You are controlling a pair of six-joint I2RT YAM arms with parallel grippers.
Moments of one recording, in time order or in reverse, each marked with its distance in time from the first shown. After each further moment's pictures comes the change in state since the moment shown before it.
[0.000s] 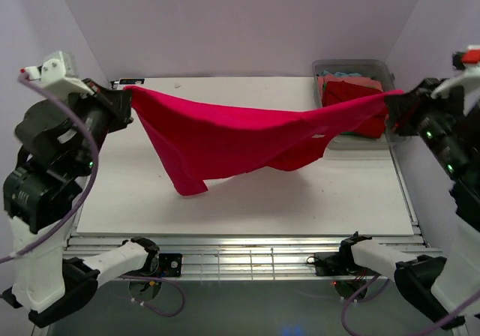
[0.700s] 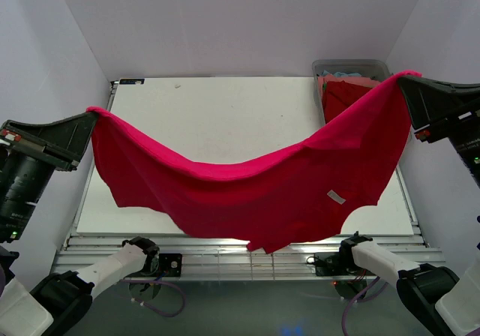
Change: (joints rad) left arm 0.006 -0.155 0.259 -0.119 0.252 -0.179; right arm 0.000 -0.123 0.062 0.296 -0.324 0.090
